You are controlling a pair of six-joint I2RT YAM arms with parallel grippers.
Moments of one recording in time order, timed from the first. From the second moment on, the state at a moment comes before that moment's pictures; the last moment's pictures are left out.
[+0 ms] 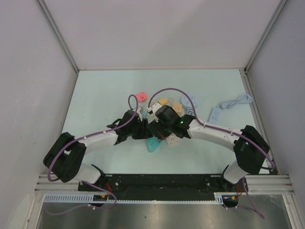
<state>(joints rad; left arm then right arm) -0.62 1.42 0.63 -0.03 0.14 -0.63 0.95 1.62 1.11 -0.39 0.14 0.09</state>
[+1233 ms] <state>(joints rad) -0.61 0.89 0.69 -0.31 -0.22 -0.52 1.05 1.43 0.42 0.34 0.45 0.36</state>
